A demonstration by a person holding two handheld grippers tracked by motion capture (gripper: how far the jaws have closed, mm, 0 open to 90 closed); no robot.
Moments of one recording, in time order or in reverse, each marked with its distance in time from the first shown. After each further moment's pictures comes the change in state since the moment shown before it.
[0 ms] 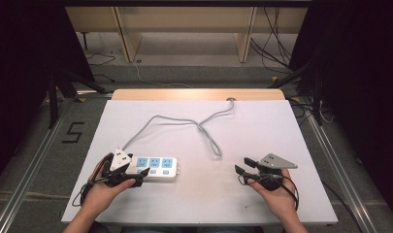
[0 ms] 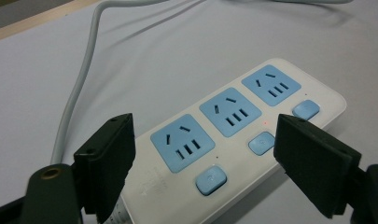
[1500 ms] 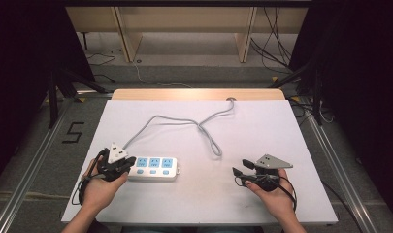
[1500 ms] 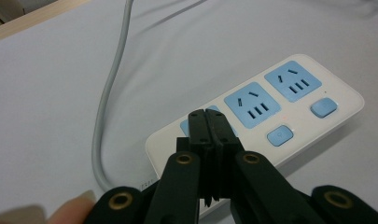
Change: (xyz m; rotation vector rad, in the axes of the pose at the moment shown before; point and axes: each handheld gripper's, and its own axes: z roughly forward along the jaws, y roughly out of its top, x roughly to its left) left arm 0.005 0.021 -0.017 0.111 0.081 -0.020; right arm 0.004 -0.002 0.006 0.042 0.008 -0.020
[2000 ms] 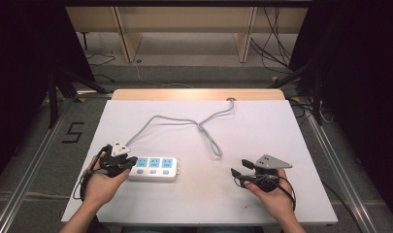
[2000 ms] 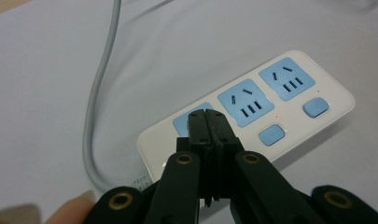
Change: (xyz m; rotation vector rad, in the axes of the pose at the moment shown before) left arm 0.000 0.012 0.003 0.081 -0.034 -0.028; right arm 0.003 0.001 0.001 -0.005 0.016 0.013
